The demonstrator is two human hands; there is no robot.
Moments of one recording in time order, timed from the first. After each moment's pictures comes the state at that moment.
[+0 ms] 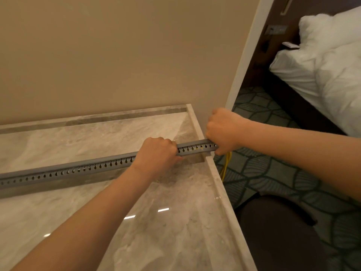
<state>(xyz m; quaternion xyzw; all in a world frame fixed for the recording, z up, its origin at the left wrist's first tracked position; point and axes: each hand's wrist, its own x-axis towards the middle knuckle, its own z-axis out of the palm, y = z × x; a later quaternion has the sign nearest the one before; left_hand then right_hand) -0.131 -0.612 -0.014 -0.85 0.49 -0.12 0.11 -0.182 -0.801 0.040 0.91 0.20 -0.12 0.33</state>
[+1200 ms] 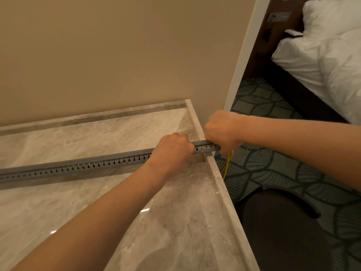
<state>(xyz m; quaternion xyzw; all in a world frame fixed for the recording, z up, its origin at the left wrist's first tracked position) -0.155 -0.637 0.010 -0.85 0.51 -0.03 0.10 -0.173 -0.810 0.024 0.89 0.25 -0.18 0.33</state>
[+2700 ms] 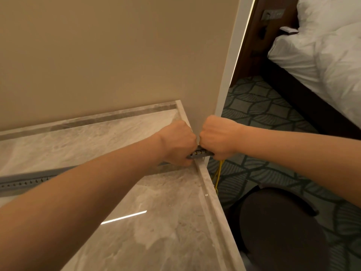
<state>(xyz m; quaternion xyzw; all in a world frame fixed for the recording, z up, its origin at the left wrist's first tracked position) -0.129 -0.687 0.017 -0.68 0.69 -0.08 0.24 -0.204 -0.808 0.029 0.90 0.25 -0.12 0.34</state>
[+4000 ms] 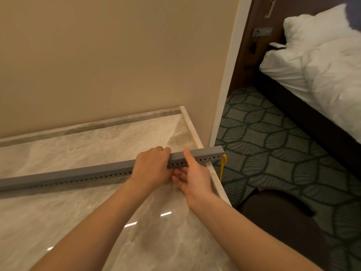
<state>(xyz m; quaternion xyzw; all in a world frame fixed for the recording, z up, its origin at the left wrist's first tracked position) -0.154 -0.596 -0.025 -0.90 0.43 -0.04 -0.04 -0.246 -0.663 -0.019 -0.37 0.42 -0.13 0.82</state>
